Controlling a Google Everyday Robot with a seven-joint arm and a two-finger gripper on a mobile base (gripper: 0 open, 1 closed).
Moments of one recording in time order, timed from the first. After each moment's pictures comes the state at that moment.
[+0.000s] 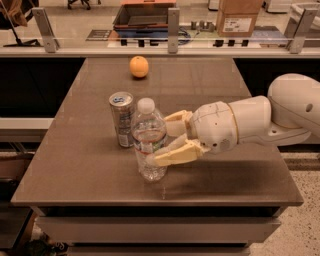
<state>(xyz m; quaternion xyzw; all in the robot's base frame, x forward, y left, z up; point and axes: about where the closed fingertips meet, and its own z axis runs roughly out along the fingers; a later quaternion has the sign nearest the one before) 0.421 0.006 0.899 -0.59 0.53 0.42 0.43</state>
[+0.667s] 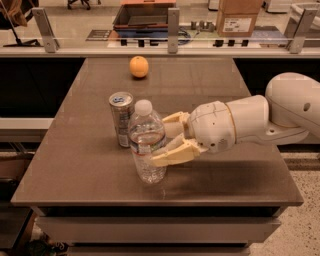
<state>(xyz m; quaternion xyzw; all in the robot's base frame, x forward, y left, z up) 0.419 0.010 0.900 -0.60 0.53 0.42 0.43</state>
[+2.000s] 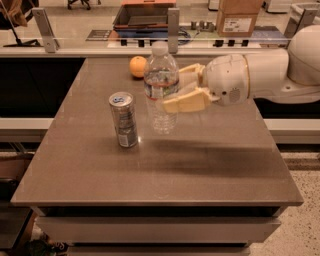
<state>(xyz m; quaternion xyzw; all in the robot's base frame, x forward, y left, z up) 0.499 -0.021 0.964 -0.56 0.57 0.37 0.48</state>
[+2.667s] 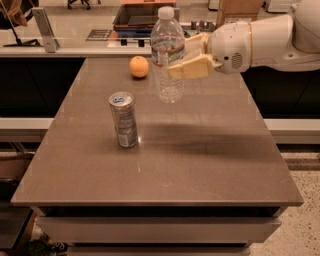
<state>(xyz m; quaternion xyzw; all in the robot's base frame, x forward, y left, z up) 0.563 -0.037 1.001 -0.54 0.59 0.34 0.50</state>
